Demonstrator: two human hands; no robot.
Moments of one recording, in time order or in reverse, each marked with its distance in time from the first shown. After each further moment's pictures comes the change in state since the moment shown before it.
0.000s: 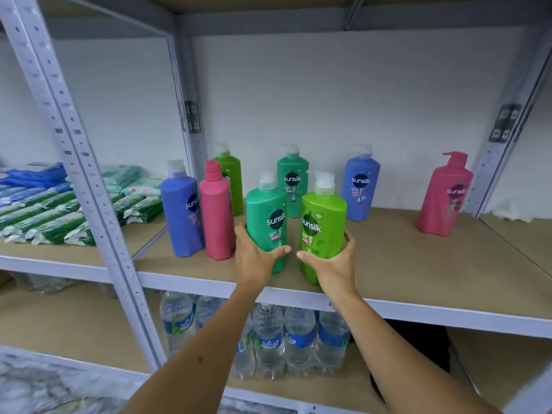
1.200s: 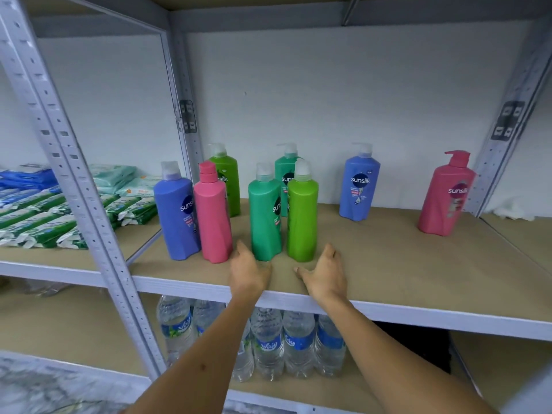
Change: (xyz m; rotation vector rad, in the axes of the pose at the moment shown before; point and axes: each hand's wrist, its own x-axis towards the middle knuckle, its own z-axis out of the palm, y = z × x) left_hand 0.003 -0.017 0.005 0.460 -0.107 -0.162; right_hand 0.013 0.023 0.012 -0.800 -0.088 0.008
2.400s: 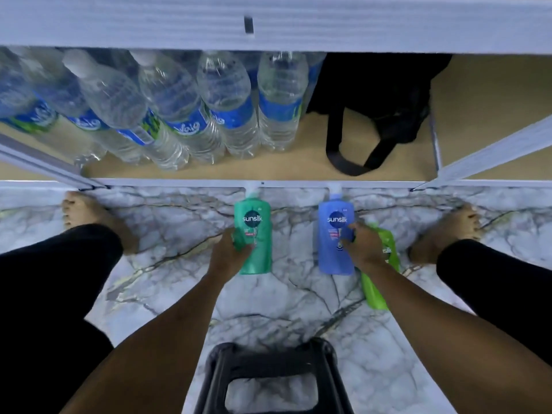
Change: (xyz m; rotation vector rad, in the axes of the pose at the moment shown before) left_hand -0.257 -0.261 0.188 0.085 -0.776 -0.477; right_hand -0.211 0.395 0.059 -0.192 -0.549 0.598
